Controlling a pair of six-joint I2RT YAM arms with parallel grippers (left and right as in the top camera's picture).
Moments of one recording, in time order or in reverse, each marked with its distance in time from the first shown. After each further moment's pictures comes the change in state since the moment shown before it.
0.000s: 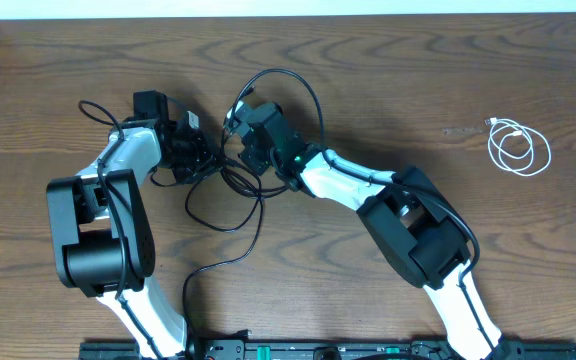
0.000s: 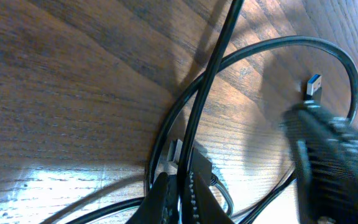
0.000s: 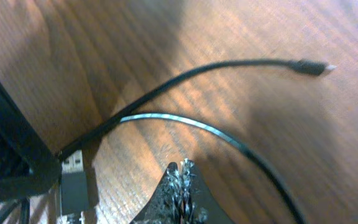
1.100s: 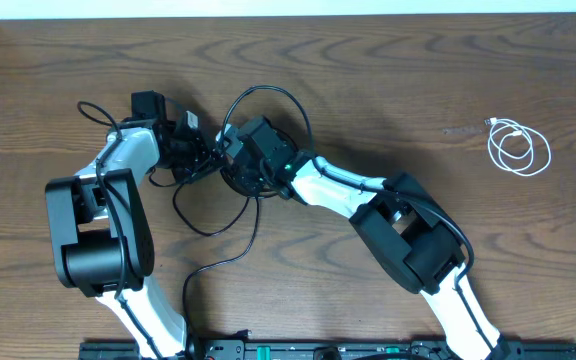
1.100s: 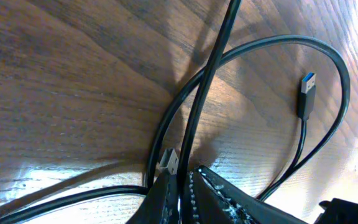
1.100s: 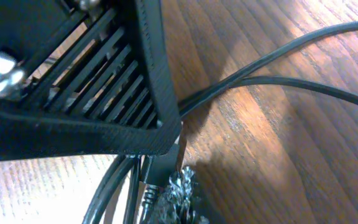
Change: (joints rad) left arm 0.006 0.002 0.000 0.000 0.026 0.003; right arm 0.050 0.008 0.008 -0.142 -0.140 -0.008
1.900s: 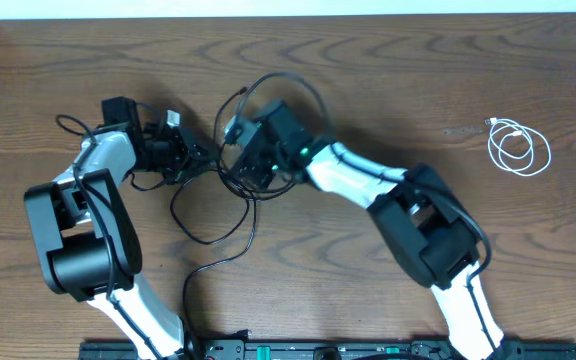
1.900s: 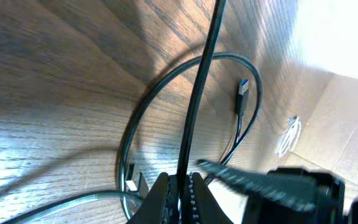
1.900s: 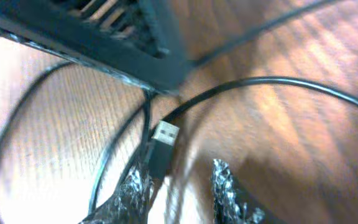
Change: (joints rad) left arm 0.120 0.002 0.000 -0.015 0.248 0.000; right arm -0.091 -0.042 0.000 -0.047 -0.297 0.034
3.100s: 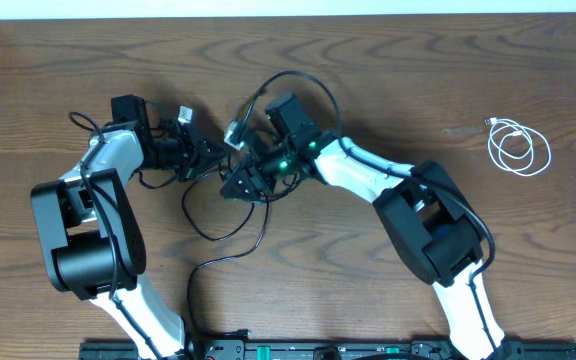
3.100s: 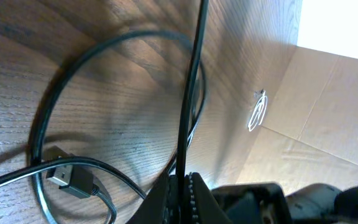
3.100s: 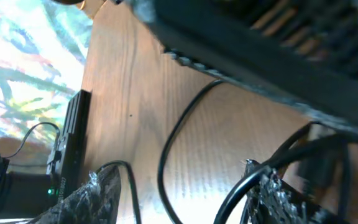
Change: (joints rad) left arm -0.037 0.000 0.000 0.001 0.150 0.000; right arm -0.023 -0.002 0.000 -0.024 -0.489 0.122
